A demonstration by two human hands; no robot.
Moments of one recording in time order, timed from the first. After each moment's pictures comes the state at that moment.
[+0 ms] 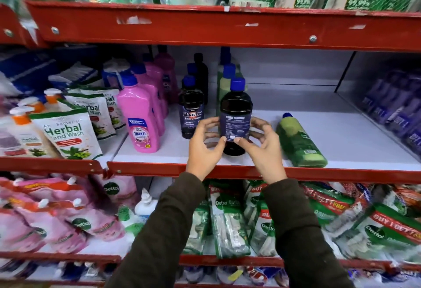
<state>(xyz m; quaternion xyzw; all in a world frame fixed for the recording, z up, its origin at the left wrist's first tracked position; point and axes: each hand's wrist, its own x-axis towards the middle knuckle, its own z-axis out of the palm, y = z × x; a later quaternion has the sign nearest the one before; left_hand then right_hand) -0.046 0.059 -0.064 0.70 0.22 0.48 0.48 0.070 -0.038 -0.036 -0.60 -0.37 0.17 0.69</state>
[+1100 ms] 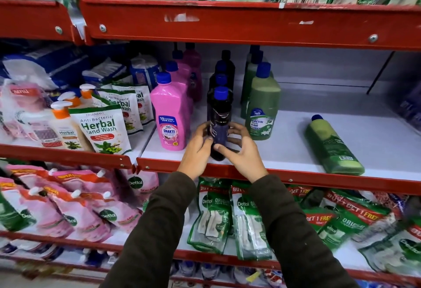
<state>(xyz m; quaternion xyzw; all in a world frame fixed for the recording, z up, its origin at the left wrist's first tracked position) -0.112 0.119 -0.079 0.74 0.27 0.41 0.47 0.010 0.036 -0.068 -0.62 -0.49 0.21 0.58</state>
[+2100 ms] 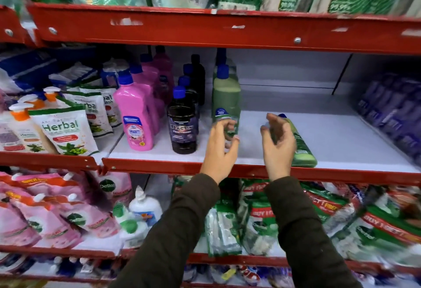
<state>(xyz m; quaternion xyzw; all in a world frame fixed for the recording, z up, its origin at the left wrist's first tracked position) -0.007 0.022 -0.063 0.76 0.21 0.47 0.40 0.110 -0.054 -0.048 -0.61 -0.32 0.00 0.73</state>
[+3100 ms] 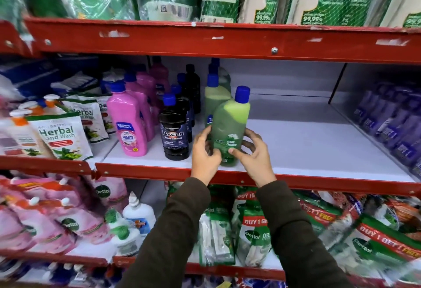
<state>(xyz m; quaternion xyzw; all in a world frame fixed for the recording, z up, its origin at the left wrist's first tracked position) 0.007 0.025 -0.064 0.64 0.31 0.46 0.52 0.117 -0.054 -0.054 -0.59 -0.41 0.20 0.66</state>
